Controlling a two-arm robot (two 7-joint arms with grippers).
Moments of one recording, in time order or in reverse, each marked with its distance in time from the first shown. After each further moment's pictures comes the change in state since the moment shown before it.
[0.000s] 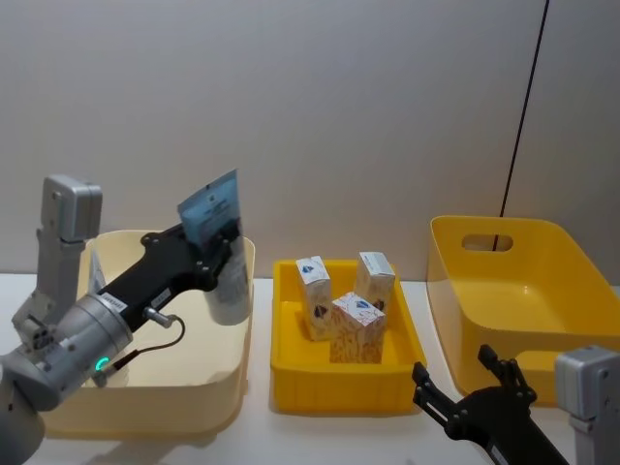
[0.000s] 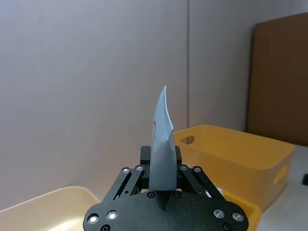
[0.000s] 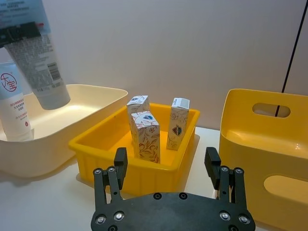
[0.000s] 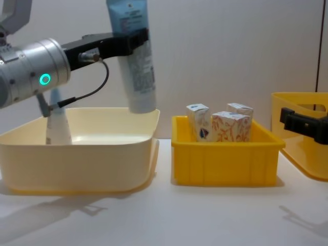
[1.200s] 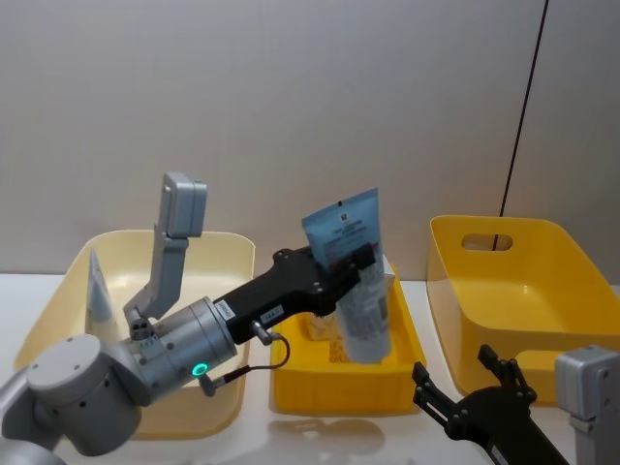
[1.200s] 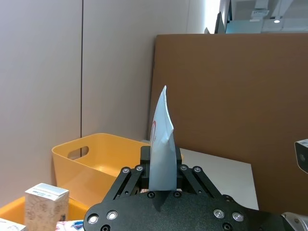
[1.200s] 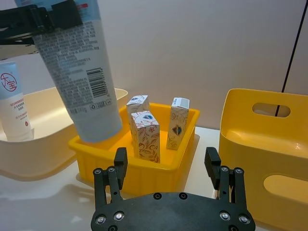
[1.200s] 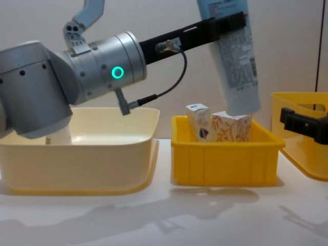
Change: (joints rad) left arm -0.103 -0.109 0.135 0.111 -0.177 0.085 -0.278; right arm 0.000 0.000 0.001 0.000 0.000 0.000 0.001
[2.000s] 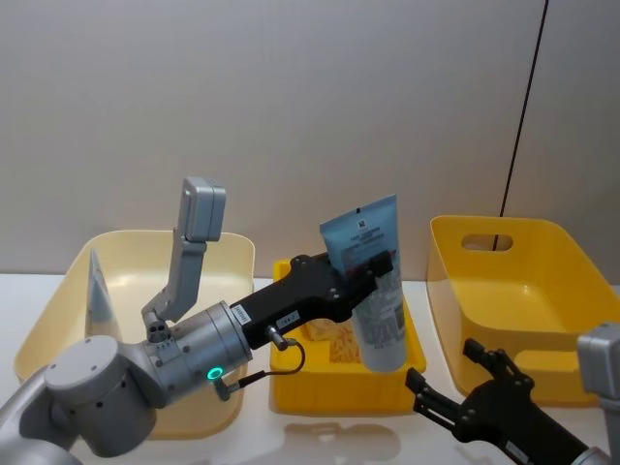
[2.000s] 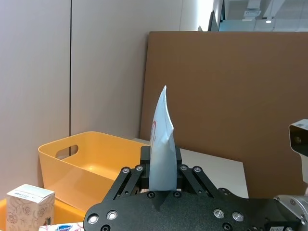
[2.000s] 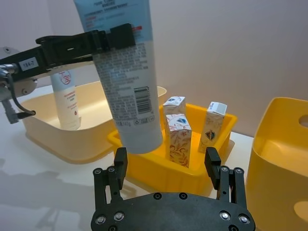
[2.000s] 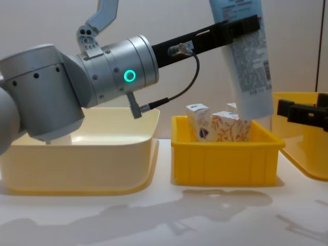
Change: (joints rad) left arm -0.013 -0.019 0.024 0.025 -0.008 0.002 -0.014; right arm 0.030 0.119 0.037 -0.031 0.130 0.074 0.232
